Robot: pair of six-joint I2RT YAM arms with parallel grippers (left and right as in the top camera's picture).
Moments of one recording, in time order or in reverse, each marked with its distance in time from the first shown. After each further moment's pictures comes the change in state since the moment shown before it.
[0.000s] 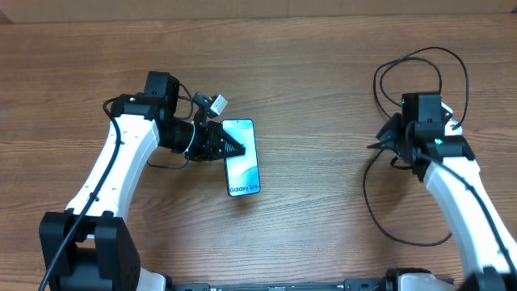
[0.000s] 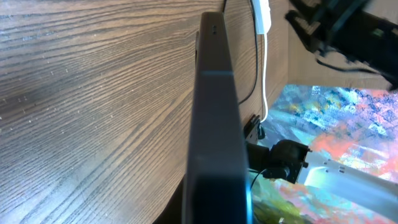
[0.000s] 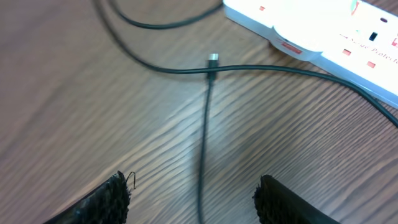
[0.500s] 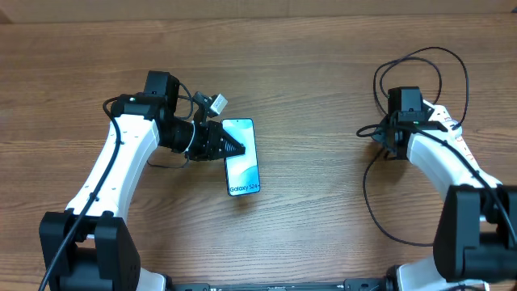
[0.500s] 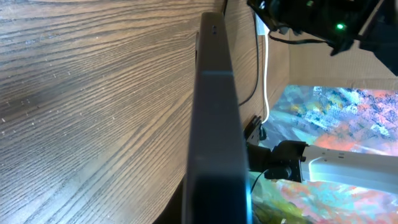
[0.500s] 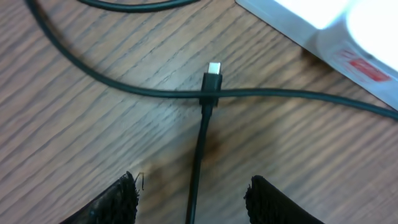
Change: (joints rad) left arm 0.000 0.000 0.000 0.008 -0.003 0.000; right arm -0.016 0.317 0.000 0.234 0.063 -0.076
